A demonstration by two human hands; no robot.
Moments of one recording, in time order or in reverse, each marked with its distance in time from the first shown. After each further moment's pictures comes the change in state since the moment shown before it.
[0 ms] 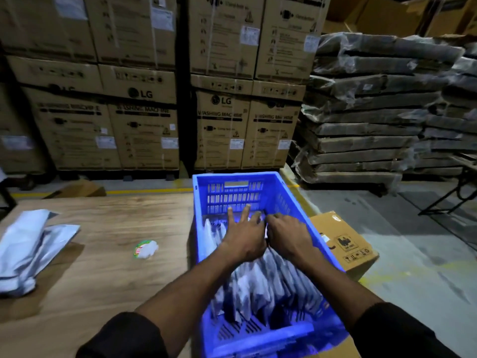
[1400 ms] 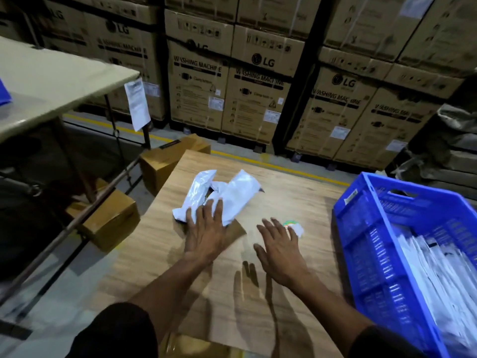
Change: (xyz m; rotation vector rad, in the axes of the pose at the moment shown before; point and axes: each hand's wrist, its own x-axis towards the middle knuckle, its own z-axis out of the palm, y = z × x) left_hand -0.302 -0.414 0.098 0.140 0.453 -0.659; right_hand 0.022 -0.415 0.108 0.085 -0.089 -0.437
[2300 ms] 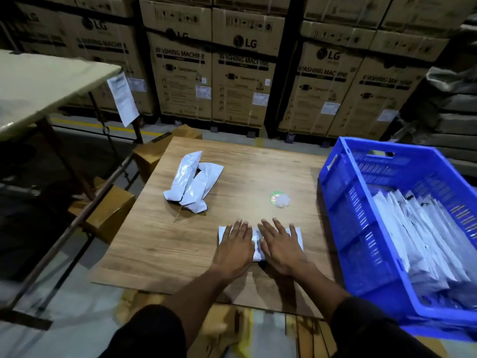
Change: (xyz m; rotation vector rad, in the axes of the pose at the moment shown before) left_hand -0.090 0.095 -0.006 -0.079 -0.541 0.410; right_hand -0.072 0.031 0.045 0.025 -0.224 0.053
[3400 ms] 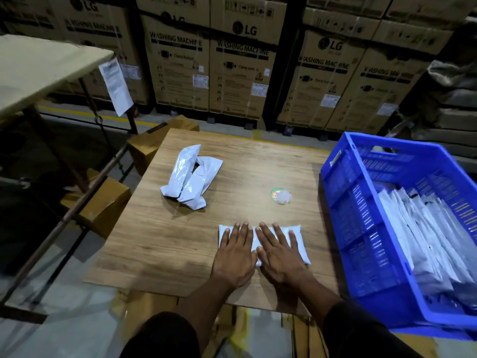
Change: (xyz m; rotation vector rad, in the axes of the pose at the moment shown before) left_hand -0.008 0.007 0.039 -0.066 0.138 -0.102; right_hand -0.007 -0.003 0.041 0.037 0.030 0.016
